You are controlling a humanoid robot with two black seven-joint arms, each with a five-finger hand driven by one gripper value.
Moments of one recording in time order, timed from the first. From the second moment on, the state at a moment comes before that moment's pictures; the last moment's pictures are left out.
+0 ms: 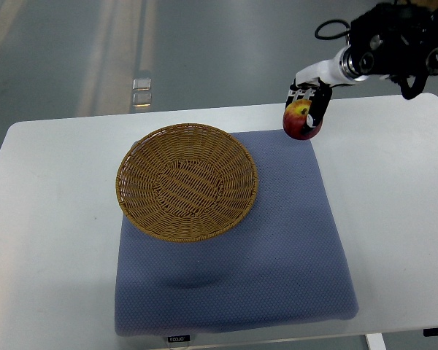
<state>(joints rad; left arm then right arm) 0.00 0.00 -0.12 -0.17 0.07 -0.18 -0.02 2.01 -0.28 -0.96 1.13 -0.23 0.28 -0.08</state>
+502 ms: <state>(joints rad) 0.00 0.00 -0.12 -0.17 0.07 -0.18 -0.02 2.18 -0.10 -0.83 1.16 -0.18 0.33 -0.04</state>
